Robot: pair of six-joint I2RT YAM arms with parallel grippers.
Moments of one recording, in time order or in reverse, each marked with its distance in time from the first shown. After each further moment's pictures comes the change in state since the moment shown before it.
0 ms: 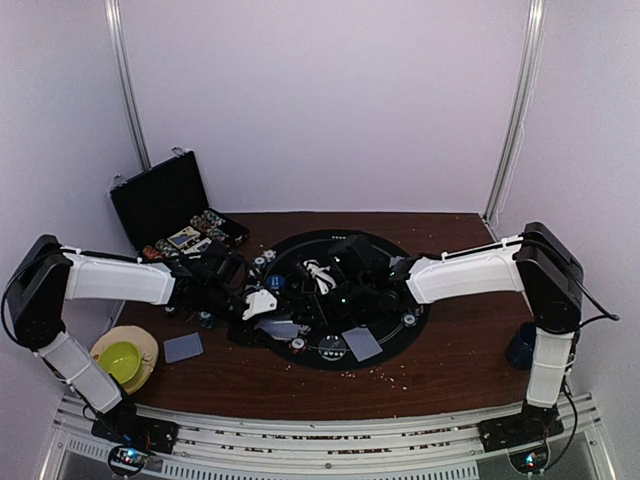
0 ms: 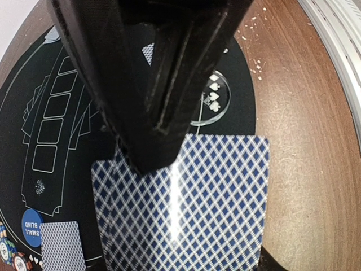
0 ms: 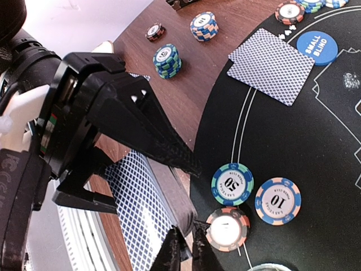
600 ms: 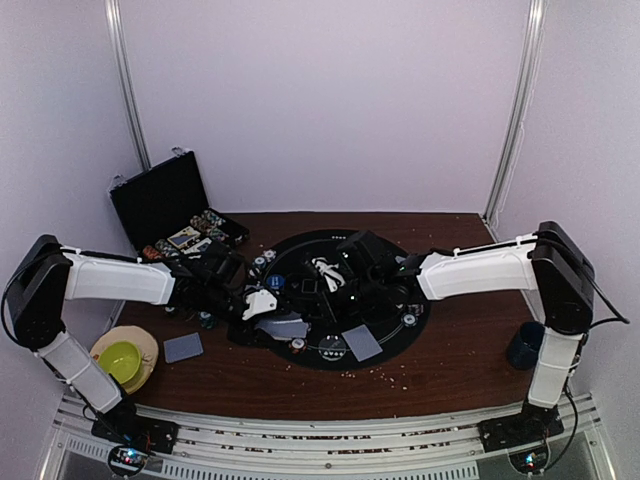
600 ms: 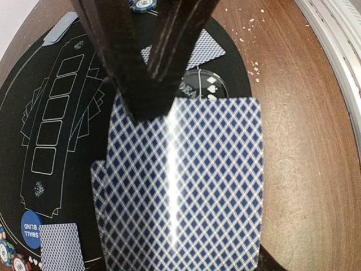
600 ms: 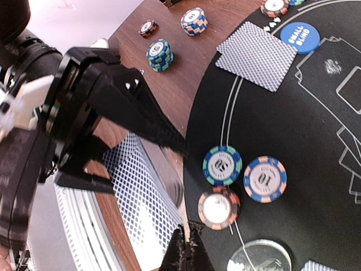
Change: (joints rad) left arm 0.000 0.000 0.000 -0.001 0.008 0.000; right arm -0.016 -0.059 -0.023 -0.072 0.003 -0.007
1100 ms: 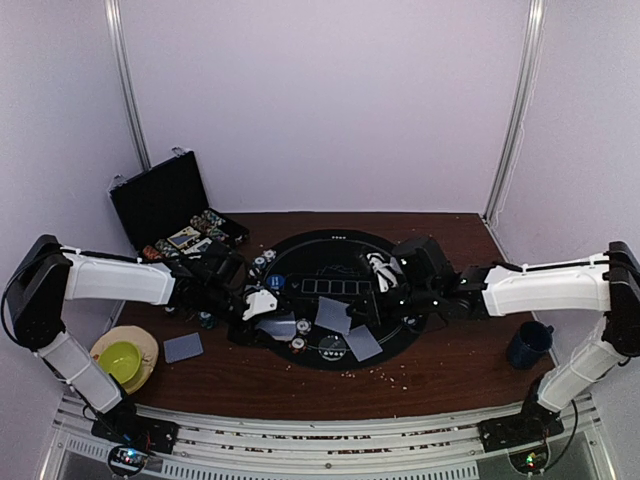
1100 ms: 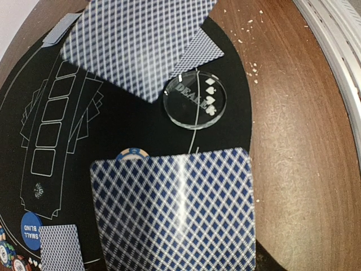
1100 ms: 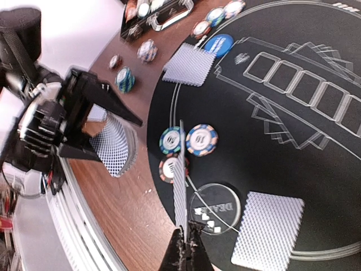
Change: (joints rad) left arm 0.000 0.000 0.000 0.002 0.004 -0.001; right arm -0.035 -0.369 -0.346 0.055 0.160 0.093
